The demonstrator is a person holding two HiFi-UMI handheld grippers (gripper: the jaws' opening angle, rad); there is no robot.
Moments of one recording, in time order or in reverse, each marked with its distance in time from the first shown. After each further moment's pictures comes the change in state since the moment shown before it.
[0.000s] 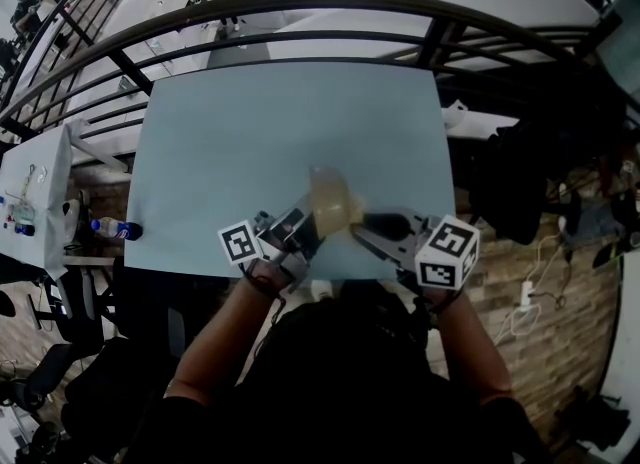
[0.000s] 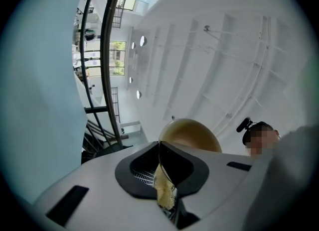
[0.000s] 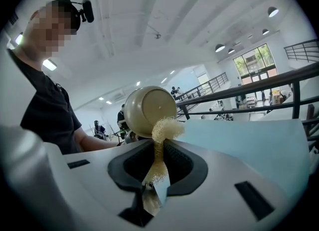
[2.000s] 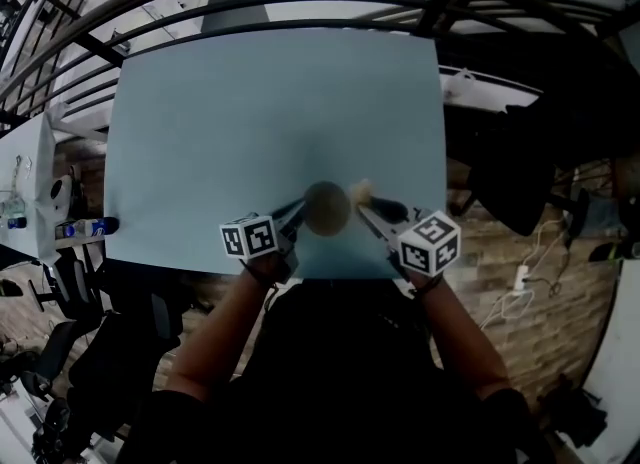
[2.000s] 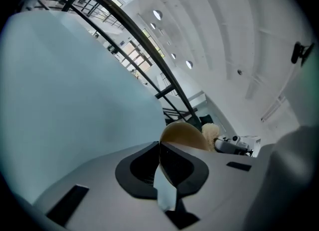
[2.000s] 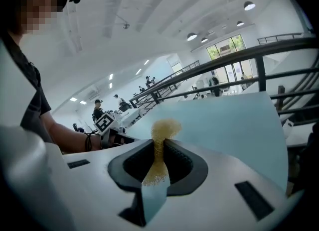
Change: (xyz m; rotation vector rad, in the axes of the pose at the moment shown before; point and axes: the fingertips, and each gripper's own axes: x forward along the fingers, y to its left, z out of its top) left arm -0.035 0.231 -0.045 0.208 0.335 0.870; right arm -0.032 -0.192 -0.096 0.194 0.129 -0.244
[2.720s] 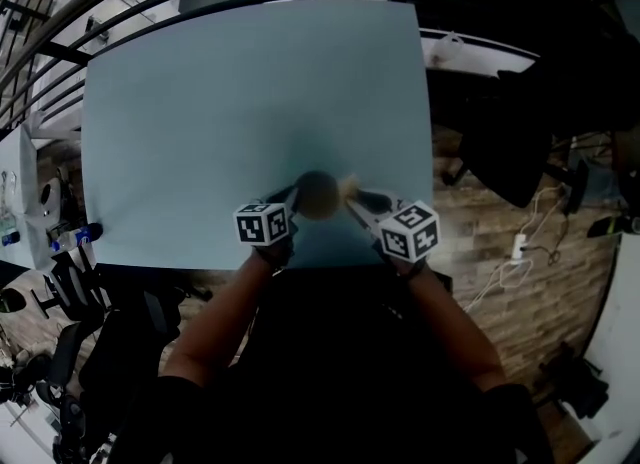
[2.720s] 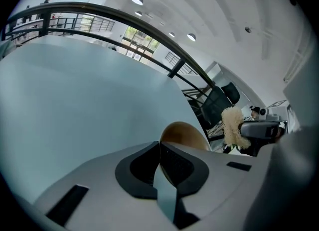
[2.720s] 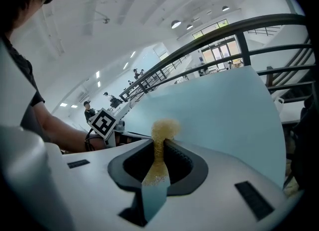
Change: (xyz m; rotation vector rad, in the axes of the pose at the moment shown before) left arm 0.078 0.060 -0.046 0.203 0.179 0.300; right arm 0.007 -0.063 -0.069 0.136 0.117 -0.059
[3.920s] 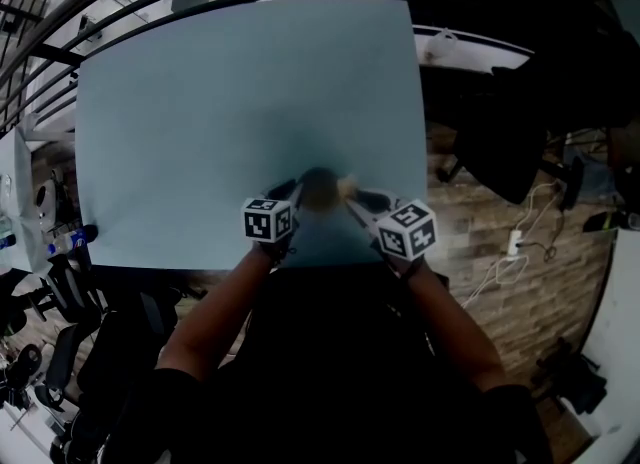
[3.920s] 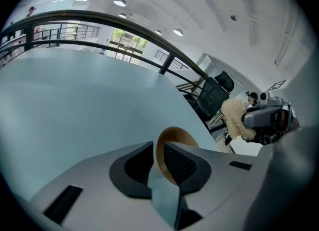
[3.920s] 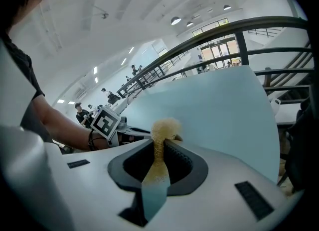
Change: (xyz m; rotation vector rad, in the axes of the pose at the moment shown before) left arm 0.027 -0.008 0.000 0.137 0.008 -0.010; right arm -0.004 -0.013 -0.010 -0.008 0.042 -0.030
